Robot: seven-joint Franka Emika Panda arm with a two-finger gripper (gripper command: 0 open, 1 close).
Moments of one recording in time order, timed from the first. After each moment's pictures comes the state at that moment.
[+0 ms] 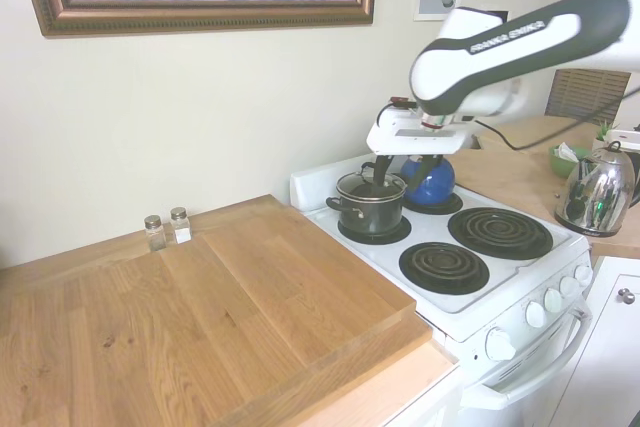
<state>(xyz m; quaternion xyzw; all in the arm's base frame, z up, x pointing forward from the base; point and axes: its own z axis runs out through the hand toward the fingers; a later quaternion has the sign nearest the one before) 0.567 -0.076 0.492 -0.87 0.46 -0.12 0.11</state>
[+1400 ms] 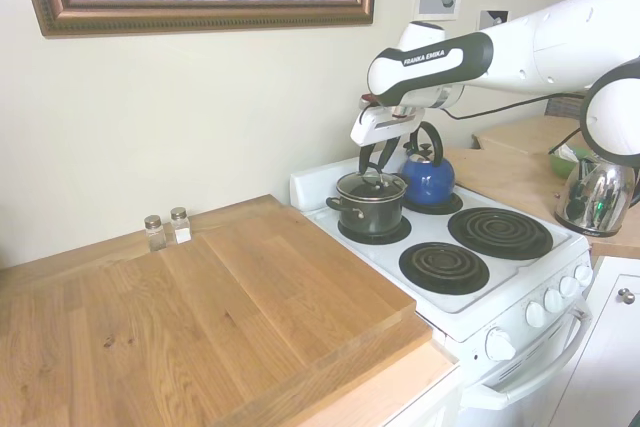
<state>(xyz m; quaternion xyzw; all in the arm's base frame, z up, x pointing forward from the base) 0.704 -0.154 0.472 -0.92 0.35 -0.15 0.08</state>
